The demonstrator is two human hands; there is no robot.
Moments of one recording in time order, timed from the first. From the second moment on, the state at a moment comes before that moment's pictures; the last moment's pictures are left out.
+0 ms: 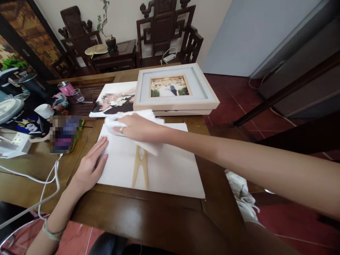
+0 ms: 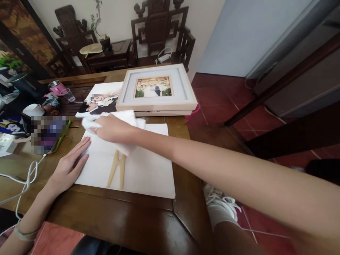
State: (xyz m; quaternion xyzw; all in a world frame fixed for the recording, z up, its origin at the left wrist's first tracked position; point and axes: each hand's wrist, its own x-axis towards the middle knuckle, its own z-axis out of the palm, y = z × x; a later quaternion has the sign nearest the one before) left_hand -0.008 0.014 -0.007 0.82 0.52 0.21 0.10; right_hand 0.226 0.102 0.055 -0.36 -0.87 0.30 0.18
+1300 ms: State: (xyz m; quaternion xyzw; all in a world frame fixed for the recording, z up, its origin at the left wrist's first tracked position) left_hand -0.004 0.015 -0.007 0.82 0.52 0.22 0.09; right_hand 0.333 -0.061 0.017 -0.30 -0.92 0.22 0.14
